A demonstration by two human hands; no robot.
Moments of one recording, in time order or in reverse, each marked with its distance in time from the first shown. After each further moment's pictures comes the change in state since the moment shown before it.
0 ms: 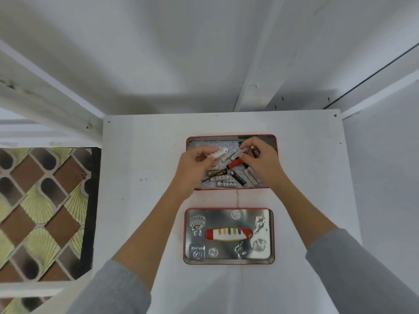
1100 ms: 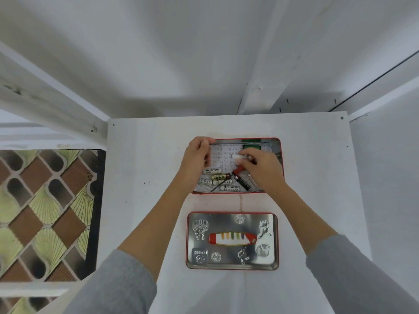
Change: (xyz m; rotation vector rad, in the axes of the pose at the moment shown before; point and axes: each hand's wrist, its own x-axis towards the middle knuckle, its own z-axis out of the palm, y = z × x) left_hand 0.020 0.009 0.003 -0.097 0.023 -0.008; right_hand 0.005 0.005 0.007 -0.370 -0.007 -0.050
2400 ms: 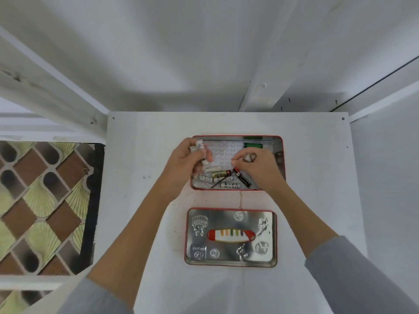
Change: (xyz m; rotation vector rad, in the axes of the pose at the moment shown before) left_hand -0.037 0.015 -0.032 -0.007 -0.105 0.038; right_hand -0.009 -0.019 0.001 0.436 -0.068 0.104
